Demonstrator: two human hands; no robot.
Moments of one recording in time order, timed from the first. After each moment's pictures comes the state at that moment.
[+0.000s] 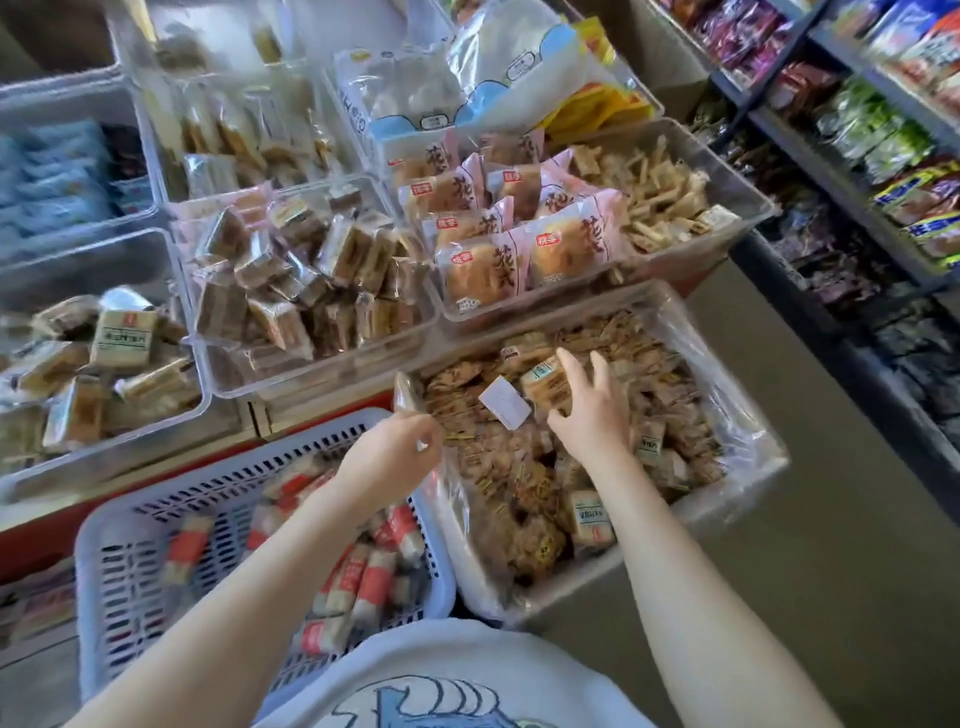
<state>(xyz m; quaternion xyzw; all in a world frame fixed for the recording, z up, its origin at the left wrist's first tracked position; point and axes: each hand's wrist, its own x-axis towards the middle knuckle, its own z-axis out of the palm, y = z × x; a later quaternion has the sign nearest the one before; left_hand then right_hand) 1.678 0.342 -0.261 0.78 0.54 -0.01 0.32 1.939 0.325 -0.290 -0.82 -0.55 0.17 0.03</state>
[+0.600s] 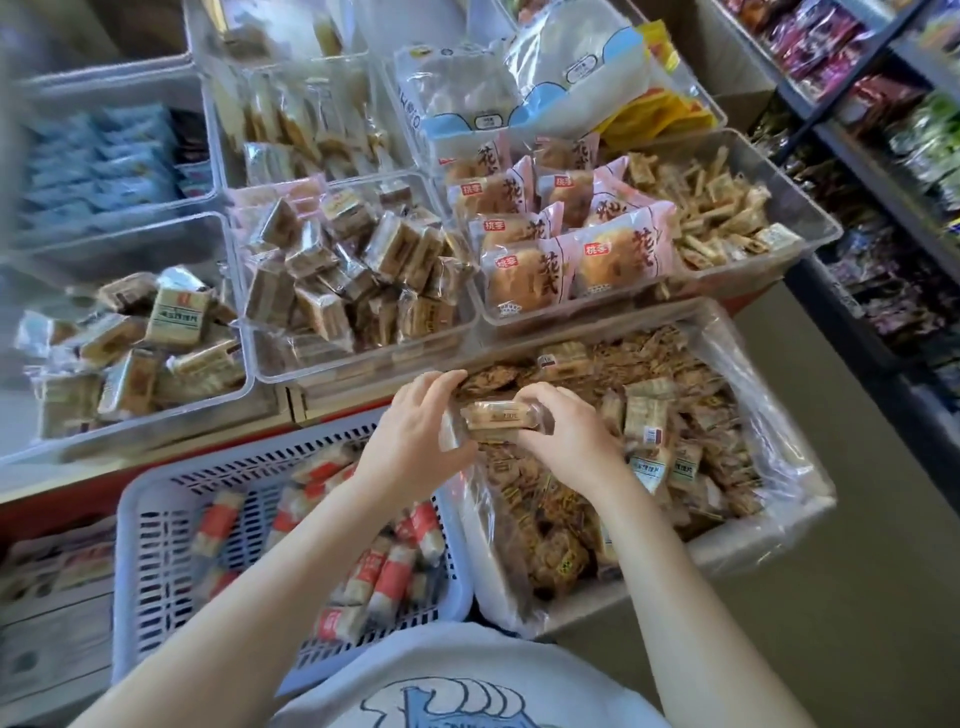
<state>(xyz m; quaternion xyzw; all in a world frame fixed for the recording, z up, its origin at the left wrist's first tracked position) 1.670 0.340 -0.247 0.76 0.56 0.10 0.30 1.880 0.325 -0.241 -0.68 -0.63 0.36 0.16</state>
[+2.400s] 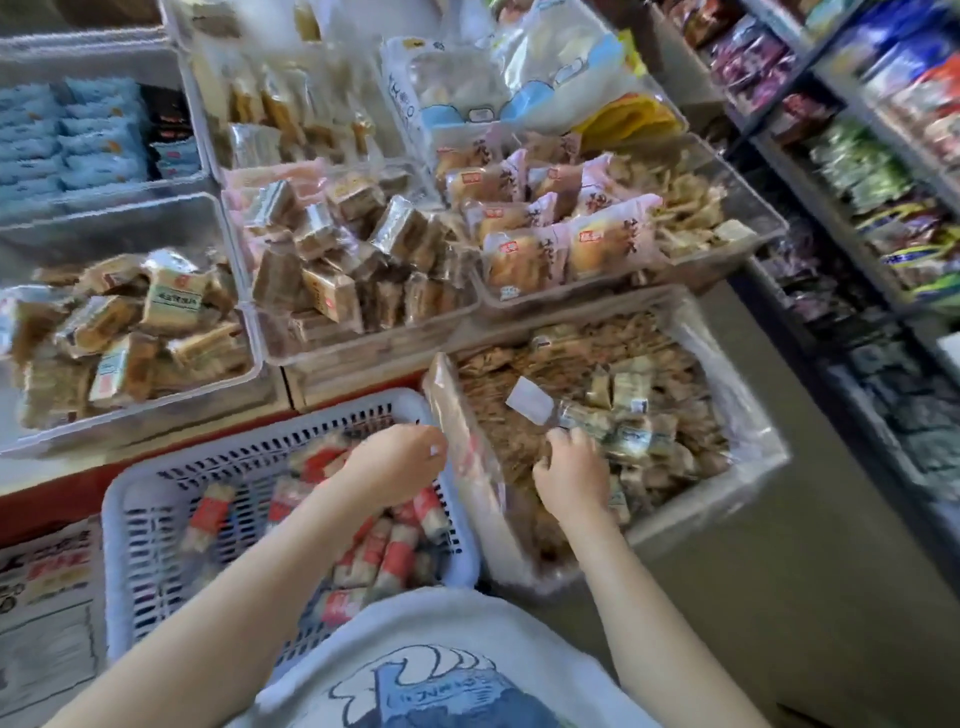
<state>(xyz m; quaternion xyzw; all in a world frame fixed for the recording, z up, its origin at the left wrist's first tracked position) 1.618 0.325 -0.272 0.79 0.49 -0.11 0.34 1.849 0.260 -0.305 -0.82 -0.54 0.18 -0.04</state>
